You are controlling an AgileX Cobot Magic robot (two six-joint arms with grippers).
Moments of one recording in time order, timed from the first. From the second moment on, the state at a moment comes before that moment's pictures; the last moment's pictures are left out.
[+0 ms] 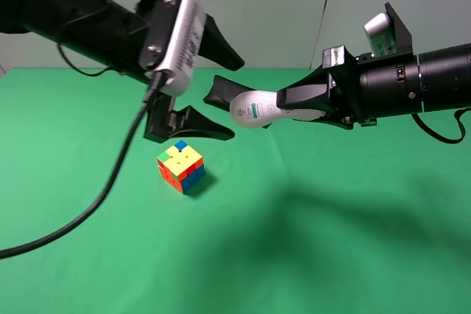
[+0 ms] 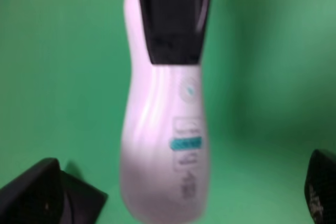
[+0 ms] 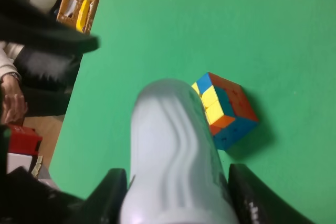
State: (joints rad) left arm -0.53 1.61 -1.02 -1.10 0.61 2.10; right arm 0.22 1.37 -0.66 1.47 0.76 -1.03
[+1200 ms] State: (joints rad) left arm -0.68 1.82 -1.14 -1.21 0.36 2.19; right arm 0.22 1.37 -0.66 1.47 0.76 -1.05
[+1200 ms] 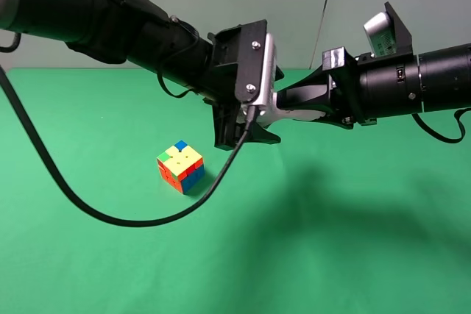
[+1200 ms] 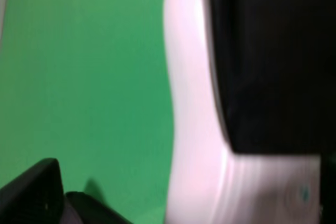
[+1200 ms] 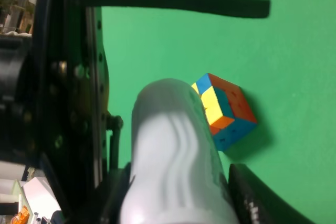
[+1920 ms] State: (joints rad) left arm -0.68 1.83 -1.14 -1.27 0.34 2.20; right arm 0.22 1.37 -0.66 1.47 0.76 -1.05
